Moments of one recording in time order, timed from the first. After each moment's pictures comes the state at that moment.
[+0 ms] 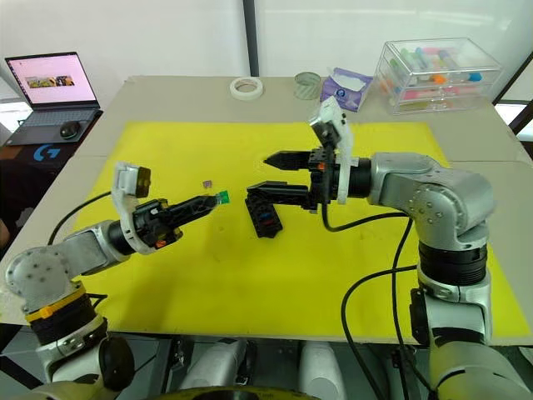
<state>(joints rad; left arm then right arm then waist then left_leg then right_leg) -0.40 0.24 0.59 -0.35 -1.25 1.50 -0.57 -0.74 -0.56 -0.14 -0.32 0.91 1.26 0.82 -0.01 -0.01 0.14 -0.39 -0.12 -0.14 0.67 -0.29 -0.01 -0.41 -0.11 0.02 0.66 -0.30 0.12</state>
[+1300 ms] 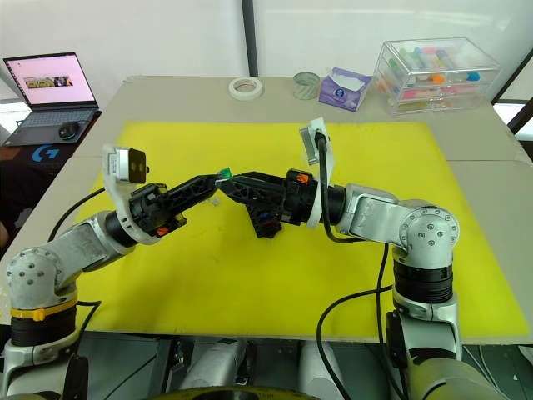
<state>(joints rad) -0.30 0.49 0.25 -0.34 -1.78 1.01 -0.25 -0.60 -0.41 -0.12 -0.31 1.68 1.17 0.11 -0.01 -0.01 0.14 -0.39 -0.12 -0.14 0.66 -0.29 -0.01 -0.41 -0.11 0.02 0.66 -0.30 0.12</state>
